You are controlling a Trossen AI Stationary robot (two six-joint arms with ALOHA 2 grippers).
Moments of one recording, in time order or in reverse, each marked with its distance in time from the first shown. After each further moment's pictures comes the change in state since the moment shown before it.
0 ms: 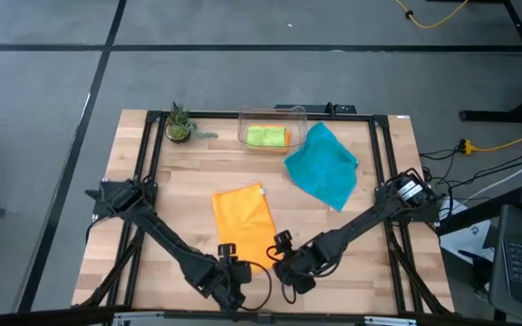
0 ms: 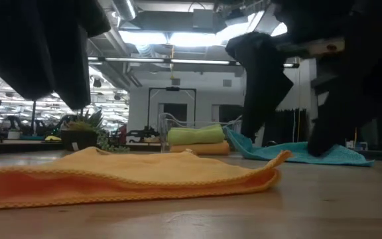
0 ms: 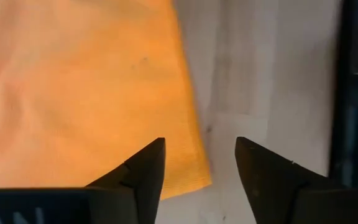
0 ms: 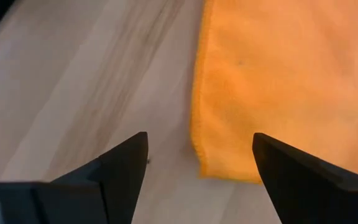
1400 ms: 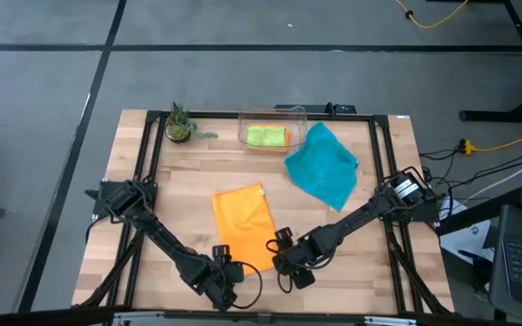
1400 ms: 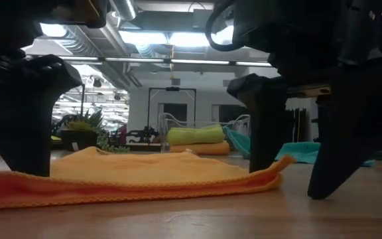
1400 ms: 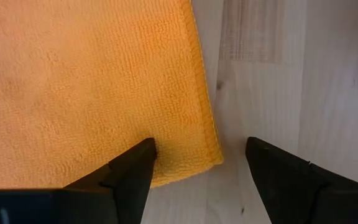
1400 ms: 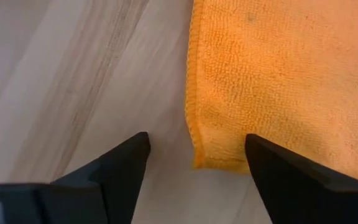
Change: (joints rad) left arm -0.022 0.002 -0.211 0.199 0.033 -0.026; right arm -0.047 0.026 -0.081 0.074 -0.121 0.035
